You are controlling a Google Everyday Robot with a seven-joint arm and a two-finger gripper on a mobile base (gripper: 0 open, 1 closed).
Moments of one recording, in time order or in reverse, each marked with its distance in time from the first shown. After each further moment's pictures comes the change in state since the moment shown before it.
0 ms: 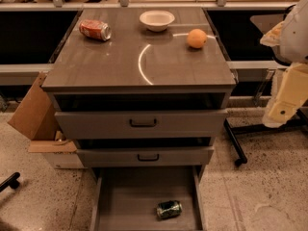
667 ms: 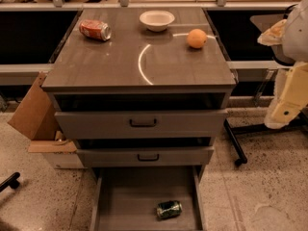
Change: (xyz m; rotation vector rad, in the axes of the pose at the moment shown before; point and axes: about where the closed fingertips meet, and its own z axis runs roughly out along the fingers) arm -0.006 0.005 -0.005 -0.017 -0.051 -0.034
